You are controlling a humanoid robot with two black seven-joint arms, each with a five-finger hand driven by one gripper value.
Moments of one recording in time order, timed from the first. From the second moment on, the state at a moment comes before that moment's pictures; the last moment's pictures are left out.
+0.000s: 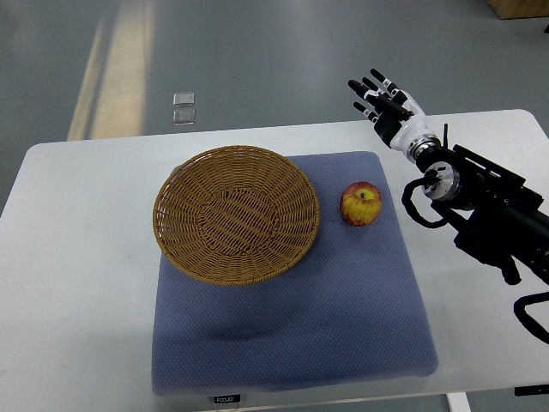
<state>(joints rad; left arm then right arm) 0.00 0.00 -0.12 -0.14 0.07 -0.04 -0.03 0.92 -0.11 0.55 0.49 0.15 0.10 0.29</state>
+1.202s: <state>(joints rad) 0.00 0.00 -0.12 -0.14 0.07 -0.04 -0.03 1.04 -0.27 0.43 0.53 -0.09 0.13 0.29</state>
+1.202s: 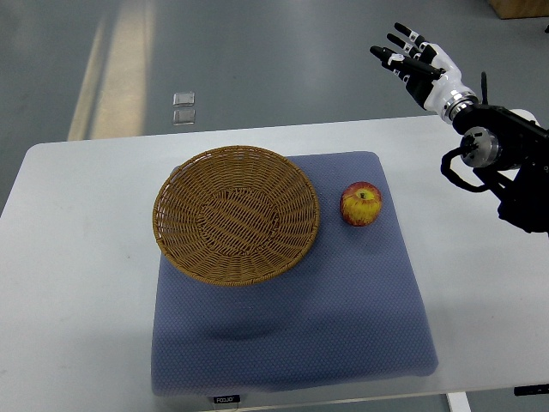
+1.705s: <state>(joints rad) 0.00 0.00 -0.12 -0.14 0.07 -0.04 -0.03 1.09 -0.53 0.32 0.73 -0.88 0.44 0.46</state>
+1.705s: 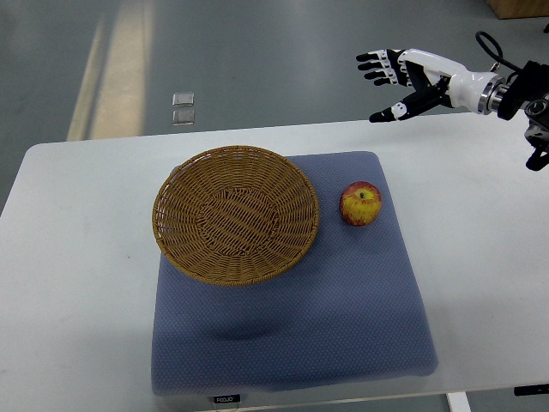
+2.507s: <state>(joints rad) 0.00 0.00 -0.12 -0.14 0.07 -0.04 -0.03 1.08 -0.48 0.06 0.83 -1.52 0.14 0.48</state>
